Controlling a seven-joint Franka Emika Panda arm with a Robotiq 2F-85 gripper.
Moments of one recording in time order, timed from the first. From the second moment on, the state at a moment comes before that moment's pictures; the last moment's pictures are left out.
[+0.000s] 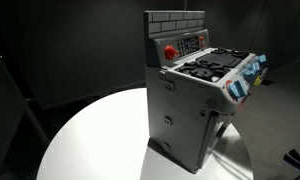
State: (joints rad) arm 0.06 -0.62 -0.07 -2.42 0.03 1.87 -0.22
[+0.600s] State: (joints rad) arm 0.05 -0.61 -0.07 -2.41 0.02 1.92 -0.21
